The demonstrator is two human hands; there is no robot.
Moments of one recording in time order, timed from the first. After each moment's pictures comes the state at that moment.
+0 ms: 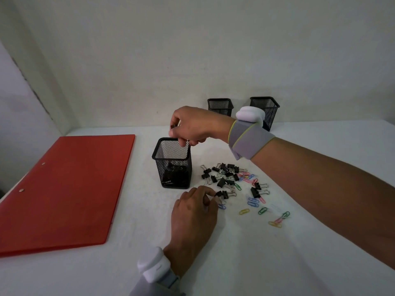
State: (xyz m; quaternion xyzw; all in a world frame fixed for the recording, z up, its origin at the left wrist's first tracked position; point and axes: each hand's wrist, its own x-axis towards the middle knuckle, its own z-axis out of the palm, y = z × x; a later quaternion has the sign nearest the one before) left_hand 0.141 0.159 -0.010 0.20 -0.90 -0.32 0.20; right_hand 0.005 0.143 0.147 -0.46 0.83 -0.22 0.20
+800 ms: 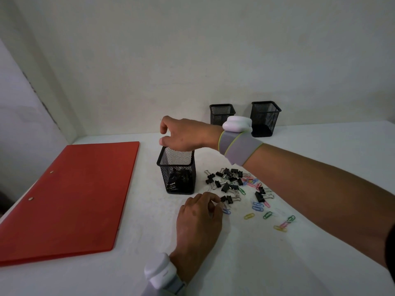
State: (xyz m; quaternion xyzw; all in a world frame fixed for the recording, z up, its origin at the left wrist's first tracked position) left_hand 0.142 0.159 -0.010 0.19 -0.91 -0.32 0.20; right_hand 0.013 0.124 0.141 -0.53 0.83 -0.16 0.13
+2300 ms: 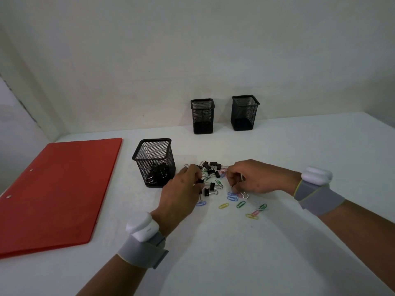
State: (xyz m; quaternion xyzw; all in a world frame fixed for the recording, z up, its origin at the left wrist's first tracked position) left_hand 0.105 0.149 0.010 0.12 -0.95 -0.24 0.16; right_hand -0.037 0.321 0.046 -0.48 0.84 -0.13 0.20
